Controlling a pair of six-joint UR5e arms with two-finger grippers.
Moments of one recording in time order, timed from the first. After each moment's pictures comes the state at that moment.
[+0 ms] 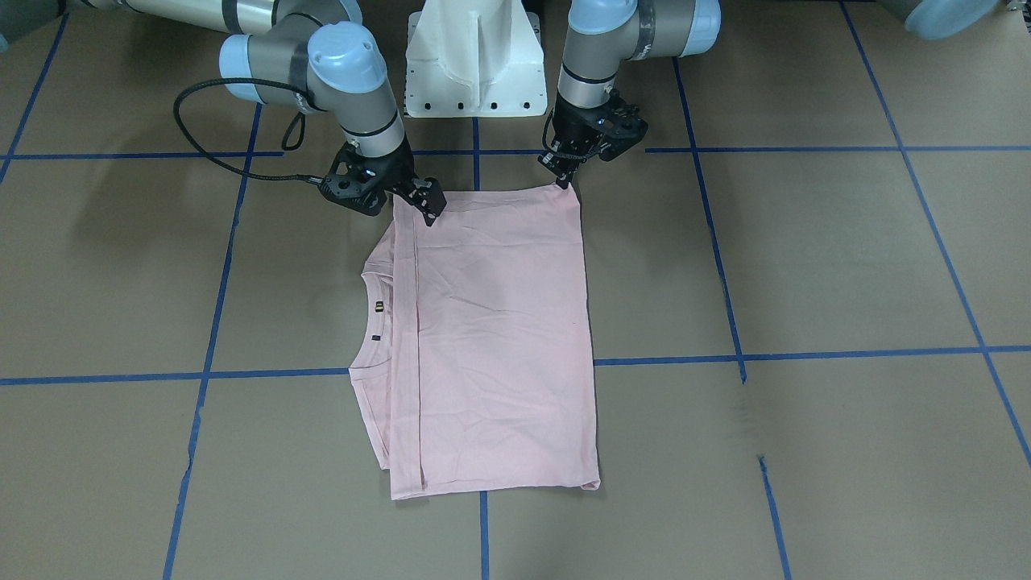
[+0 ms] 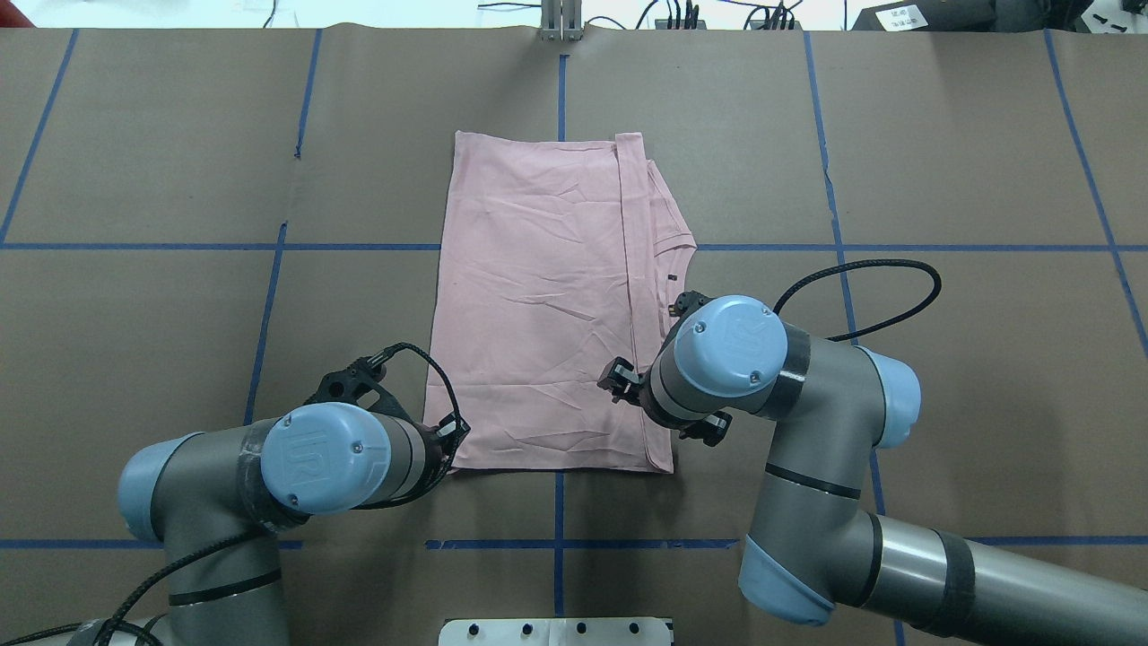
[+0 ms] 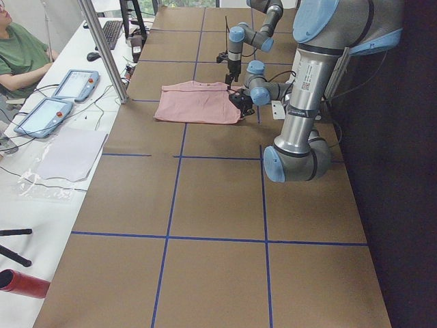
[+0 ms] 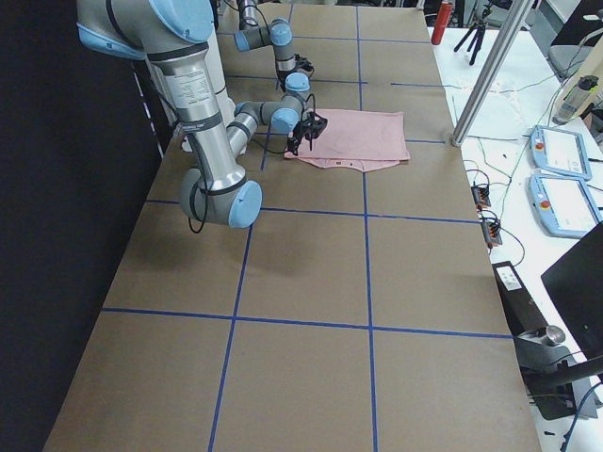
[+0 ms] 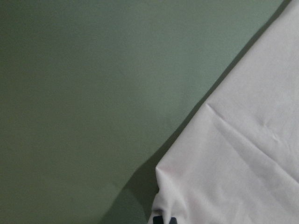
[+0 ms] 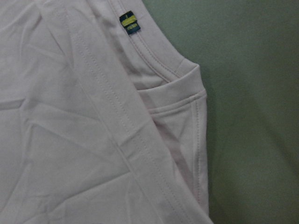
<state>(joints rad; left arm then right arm) -0.28 -1.98 -1.92 -1.69 -1.63 -2.08 0.40 -1.07 1.75 -1.43 1.83 1.79</state>
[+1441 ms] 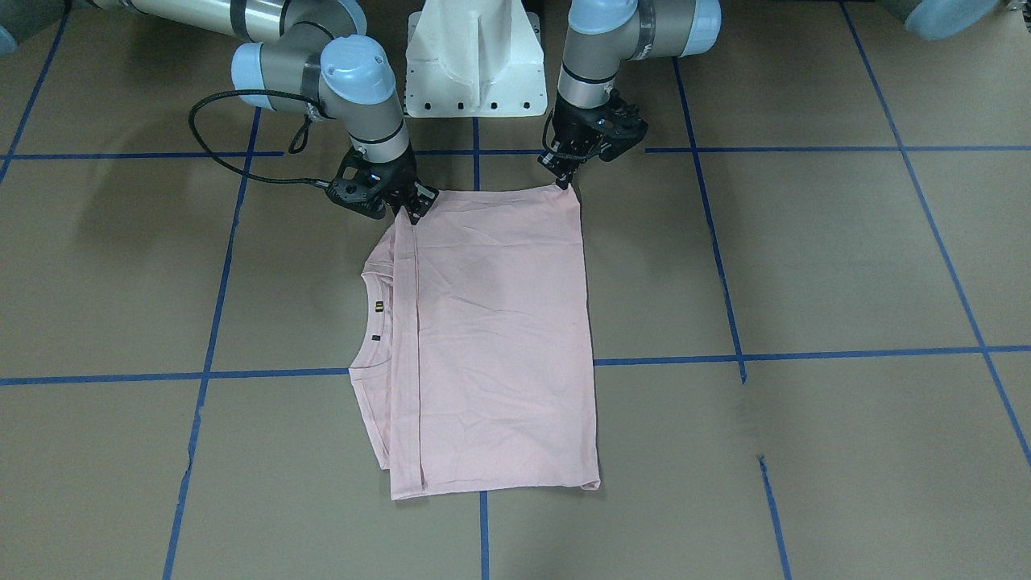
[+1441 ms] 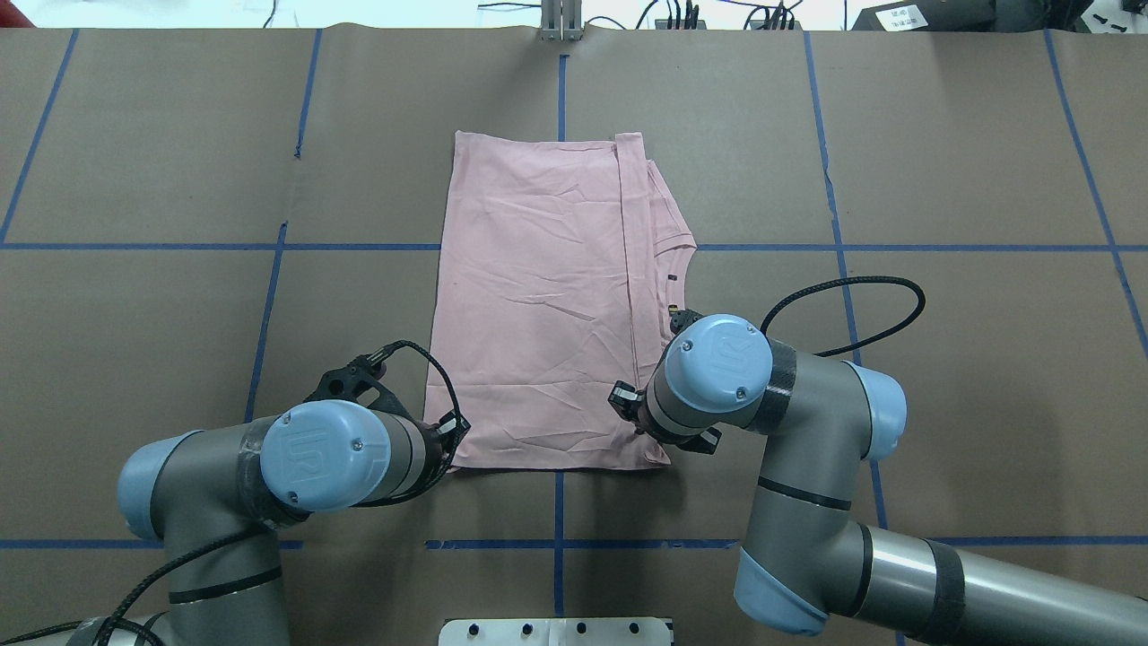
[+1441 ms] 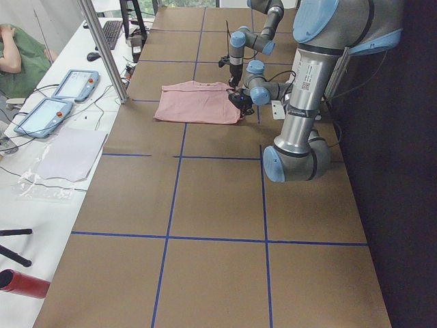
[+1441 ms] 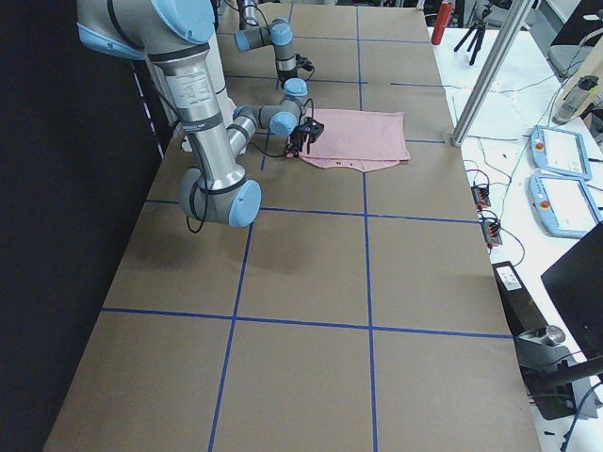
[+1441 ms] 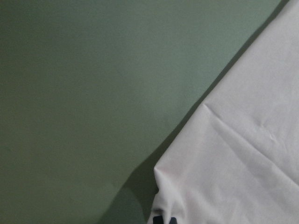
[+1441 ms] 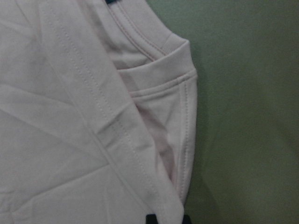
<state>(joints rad) -0.29 -1.98 -1.92 -1.69 -1.63 -2.08 0.38 -1.08 1.73 -1.43 1.83 1.79</state>
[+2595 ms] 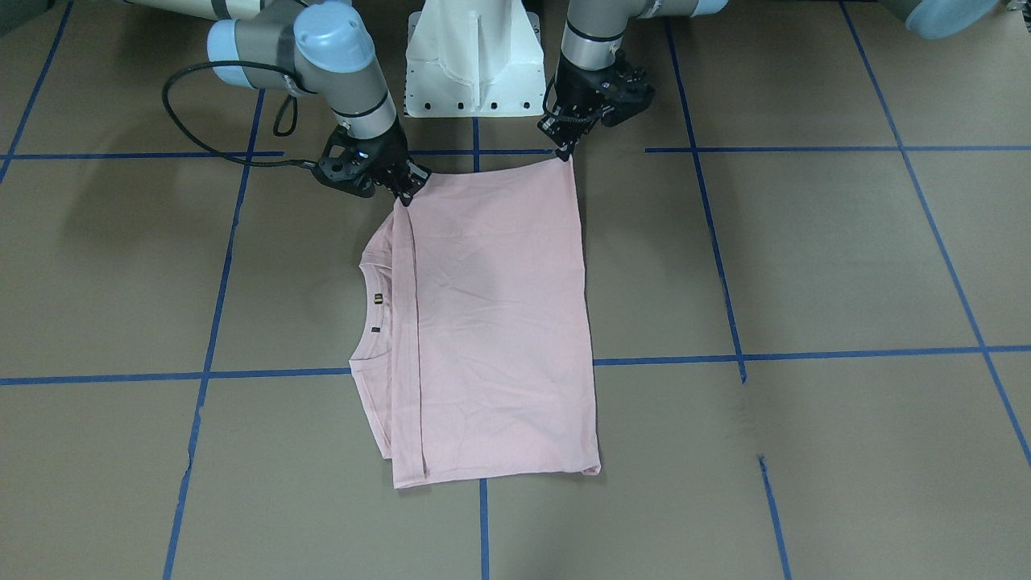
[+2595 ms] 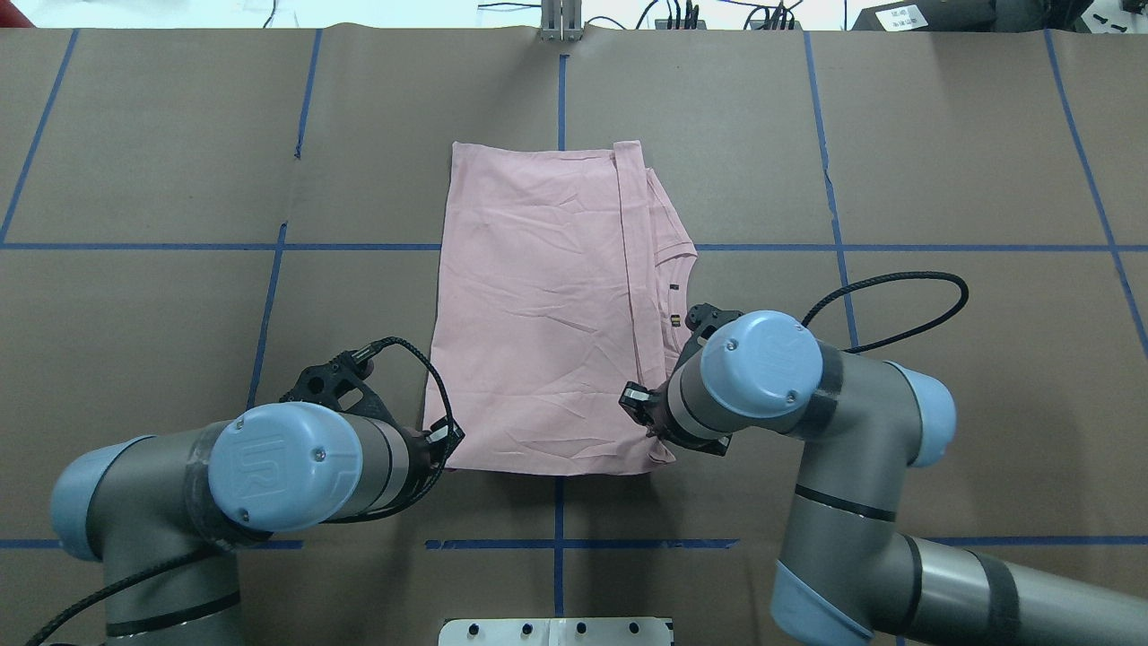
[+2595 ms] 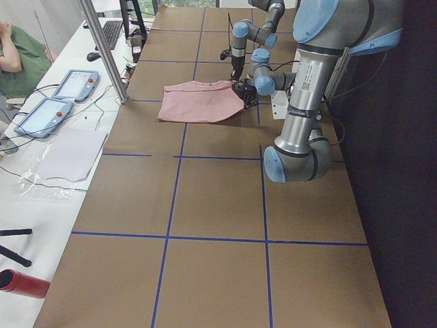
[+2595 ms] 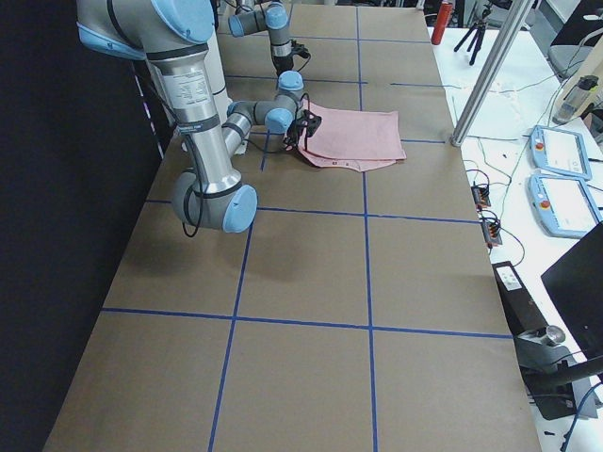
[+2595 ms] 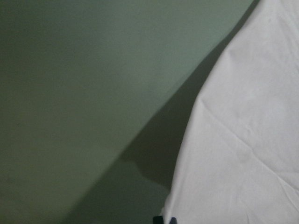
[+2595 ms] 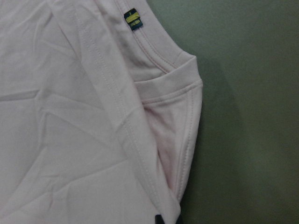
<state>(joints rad) -0.27 -1.97 -2.09 -1.54 -1.63 -2.03 0.38 -1.16 1.89 -1.41 1.84 1.78</state>
